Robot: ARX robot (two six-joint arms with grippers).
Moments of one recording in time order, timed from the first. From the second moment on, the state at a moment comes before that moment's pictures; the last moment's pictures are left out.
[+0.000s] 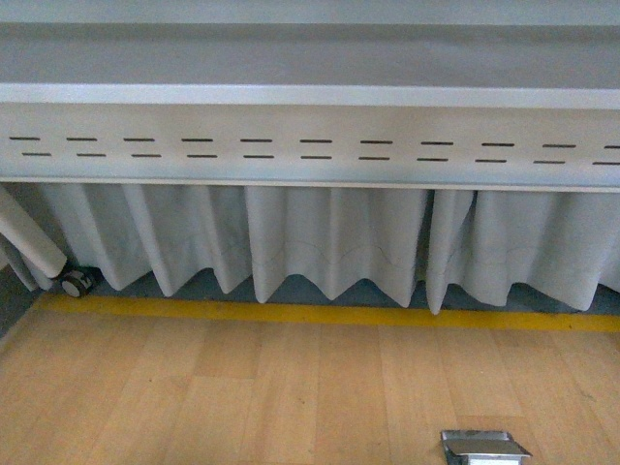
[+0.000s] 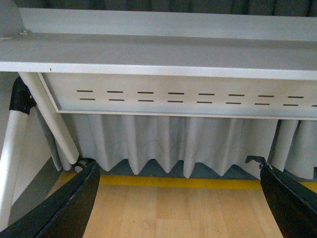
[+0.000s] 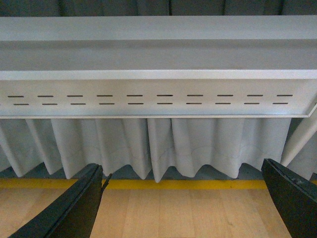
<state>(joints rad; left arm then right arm) 0.00 0.01 0.01 0.00 0.00 -0.02 0.00 0.00 0.01 0.00 0.00 -0.01</state>
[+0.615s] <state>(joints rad) 0.00 0.01 0.01 0.00 0.00 -0.02 0.00 0.00 0.01 0.00 0.00 -0.01</state>
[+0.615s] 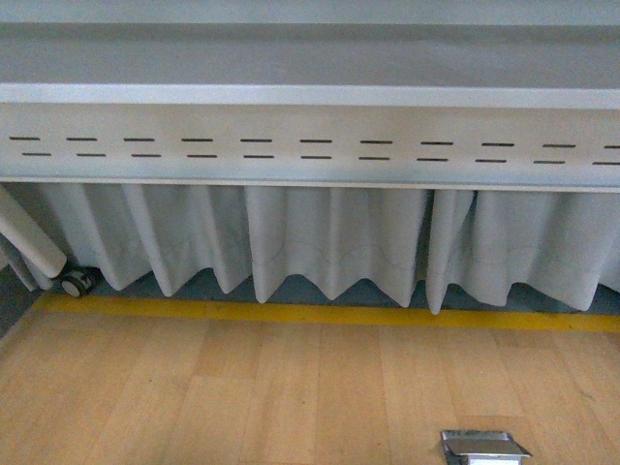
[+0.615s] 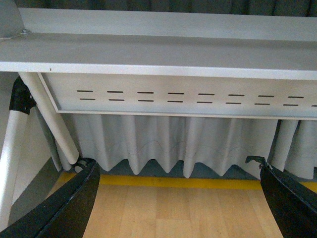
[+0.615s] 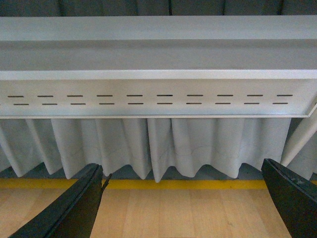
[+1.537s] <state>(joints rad) 0.00 0.01 0.01 0.00 0.00 -0.02 0.00 0.00 0.01 0.00 0.00 -0.01</state>
